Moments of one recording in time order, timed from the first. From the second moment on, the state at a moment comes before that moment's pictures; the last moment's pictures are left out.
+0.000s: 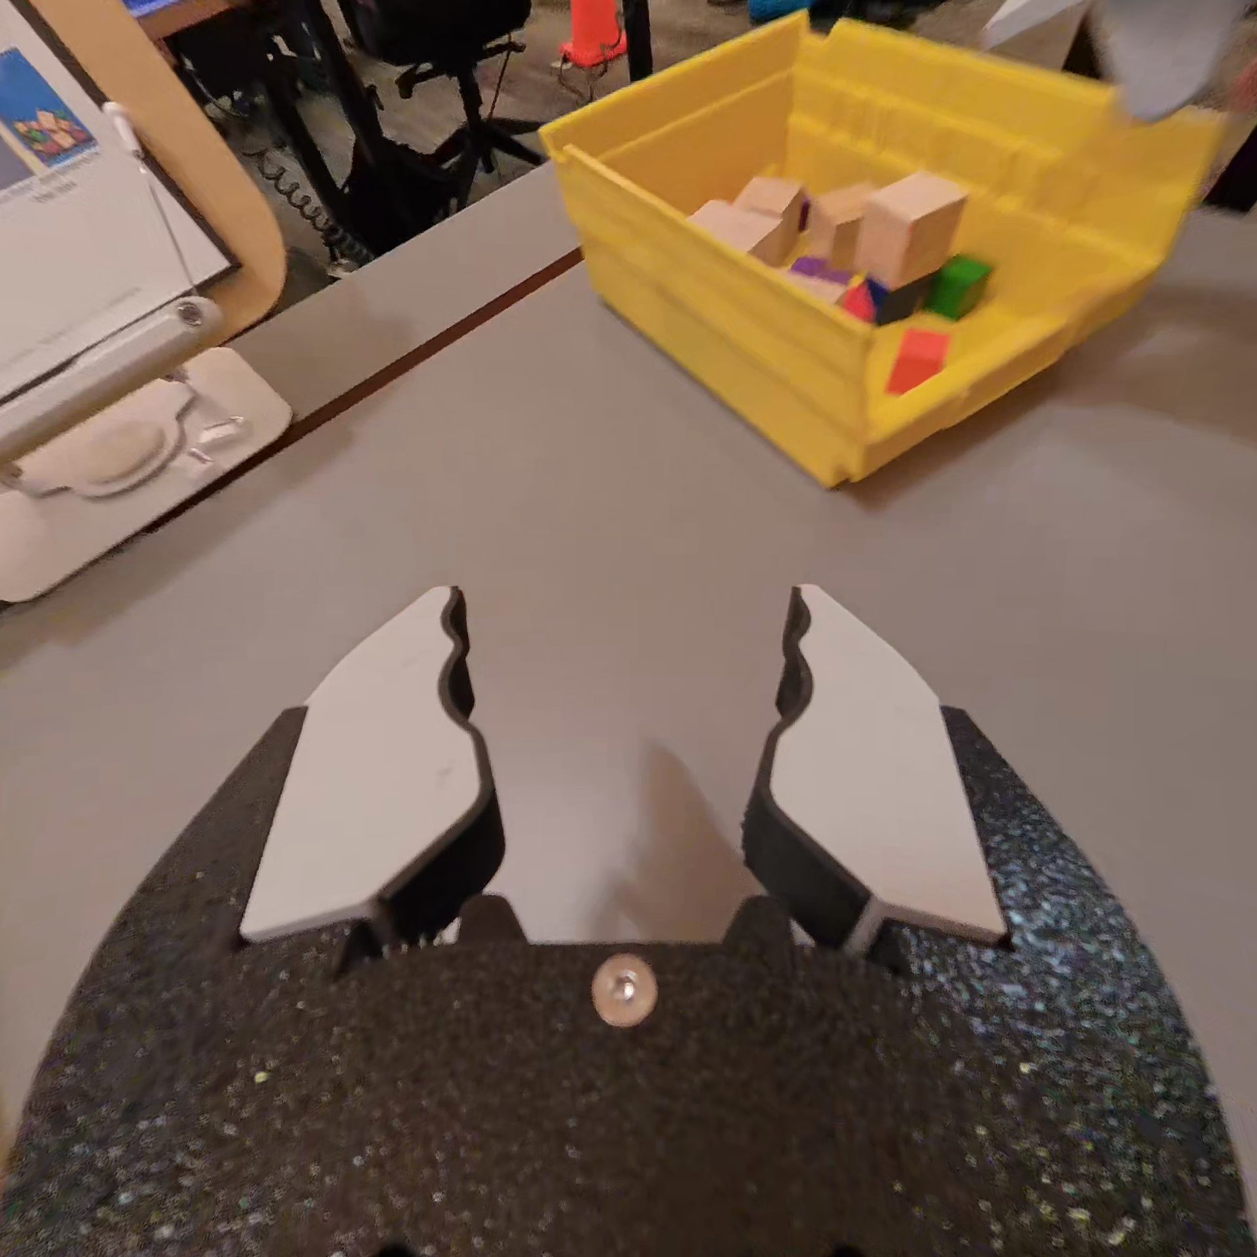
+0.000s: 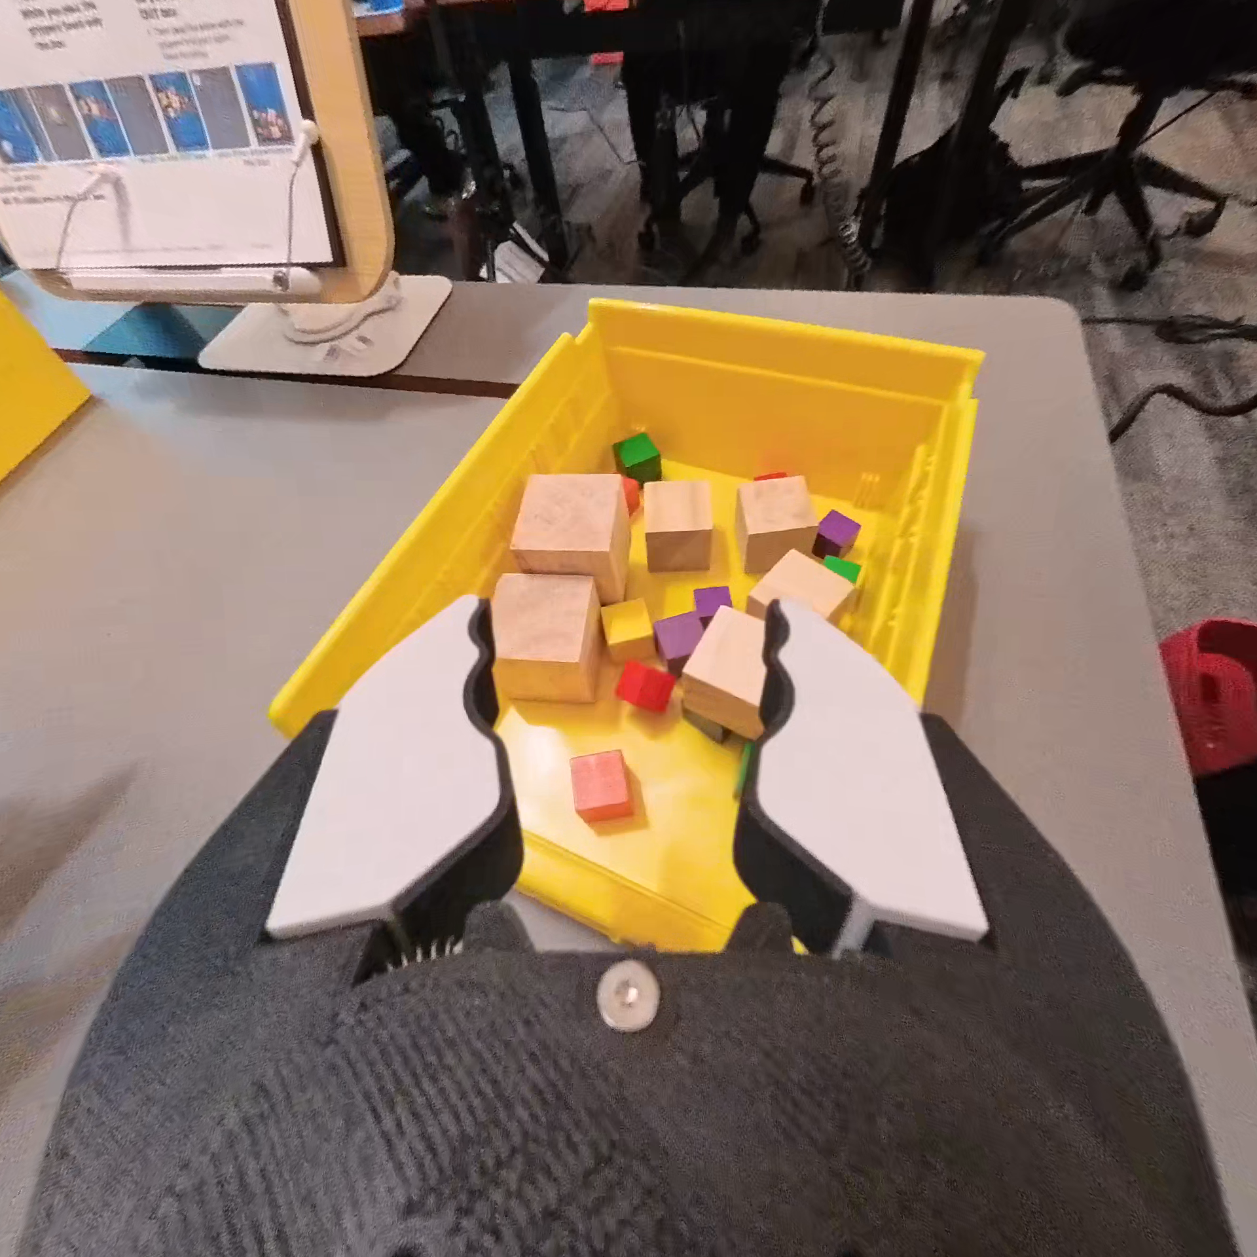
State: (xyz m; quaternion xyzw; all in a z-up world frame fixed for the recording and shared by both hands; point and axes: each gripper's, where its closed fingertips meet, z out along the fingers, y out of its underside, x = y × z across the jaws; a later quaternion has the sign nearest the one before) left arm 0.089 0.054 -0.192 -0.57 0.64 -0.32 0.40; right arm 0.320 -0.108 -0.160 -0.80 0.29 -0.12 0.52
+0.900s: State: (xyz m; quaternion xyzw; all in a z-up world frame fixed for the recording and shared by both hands) left arm 0.201 0.008 -0.157 -0.56 0.67 -0.40 0.30; right arm 0.188 -0.310 -0.192 -0.70 0.36 -0.20 0.58
